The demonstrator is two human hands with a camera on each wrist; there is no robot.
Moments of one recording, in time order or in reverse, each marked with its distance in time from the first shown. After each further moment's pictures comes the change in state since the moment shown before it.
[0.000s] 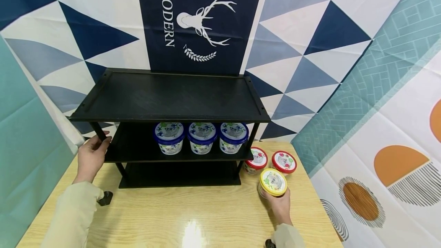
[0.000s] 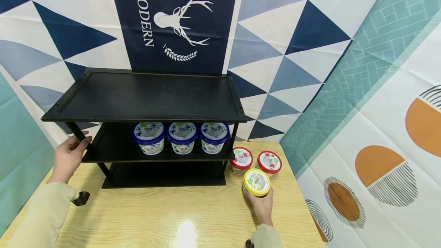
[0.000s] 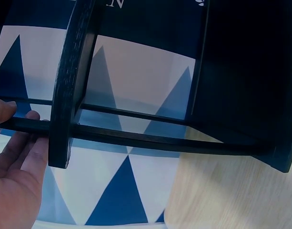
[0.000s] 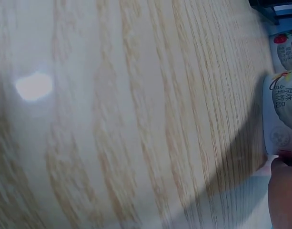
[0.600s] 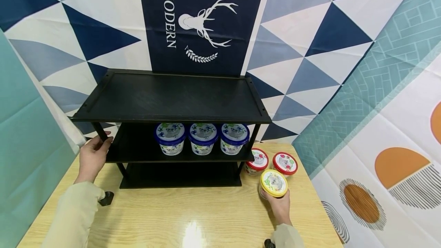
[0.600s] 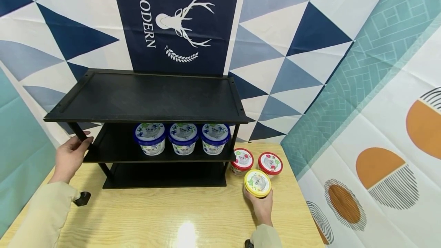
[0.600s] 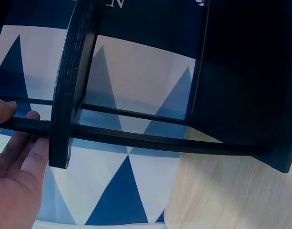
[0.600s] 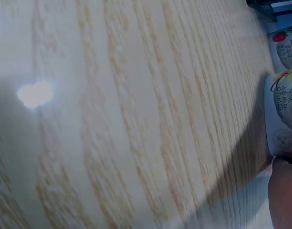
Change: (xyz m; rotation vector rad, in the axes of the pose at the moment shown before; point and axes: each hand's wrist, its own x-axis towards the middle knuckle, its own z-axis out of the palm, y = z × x) left_hand 0.001 -0.001 0.000 -0.014 -0.005 -0.022; right_hand 0.003 0.003 0.004 0.024 0.018 -0.010
